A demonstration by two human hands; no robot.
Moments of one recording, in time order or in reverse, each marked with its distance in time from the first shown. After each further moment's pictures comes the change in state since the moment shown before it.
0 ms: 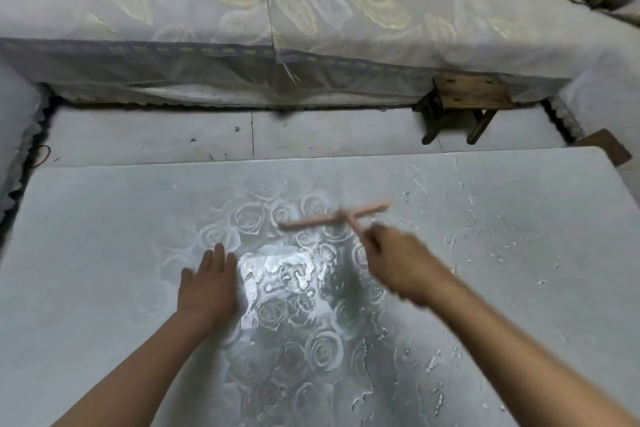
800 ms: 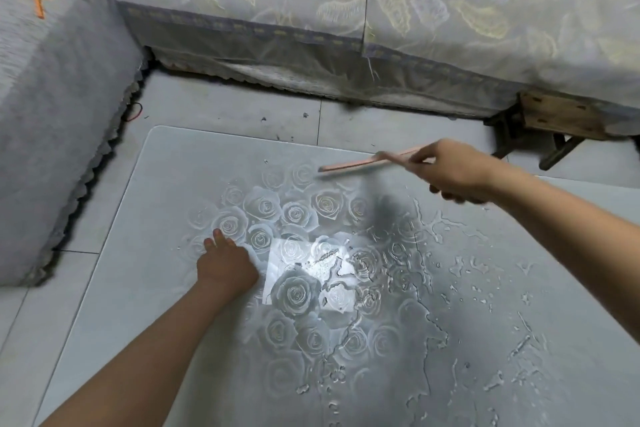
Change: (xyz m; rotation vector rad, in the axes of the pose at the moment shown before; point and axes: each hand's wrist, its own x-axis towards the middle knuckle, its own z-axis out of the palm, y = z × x) left_hand -0.020 -0.089 0.012 -0.202 -0.195 -0.371; right_hand 0.067 -0.105 -0.052 -0.140 -0.008 -0.125
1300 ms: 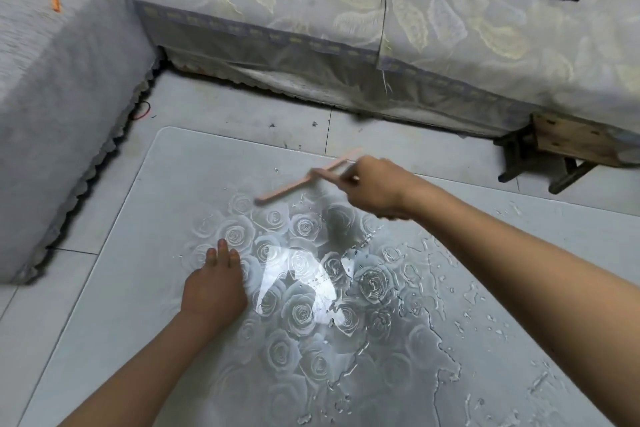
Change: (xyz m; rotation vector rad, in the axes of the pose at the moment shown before) left_hand 0.000 -0.025 0.026 0.156 0.207 0.155; right_hand 0.030 -0.087 0.051 -0.220 -0.098 -0.257
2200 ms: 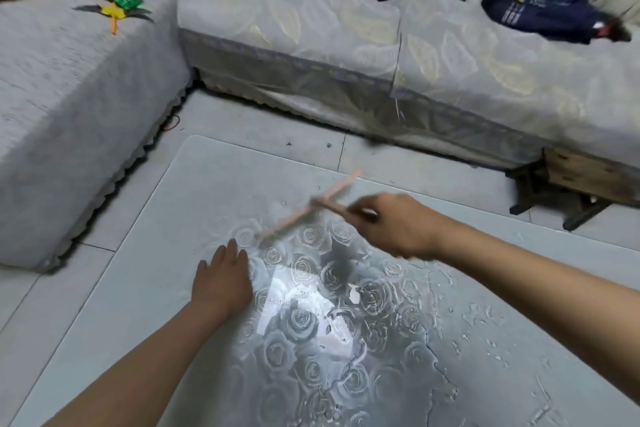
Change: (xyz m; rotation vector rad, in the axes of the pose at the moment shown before) left_hand -0.017 0.006 -0.022 -0.203 -0.013 -0.072; right_hand -0.061 0.001 0.002 -0.001 0.002 -0.157
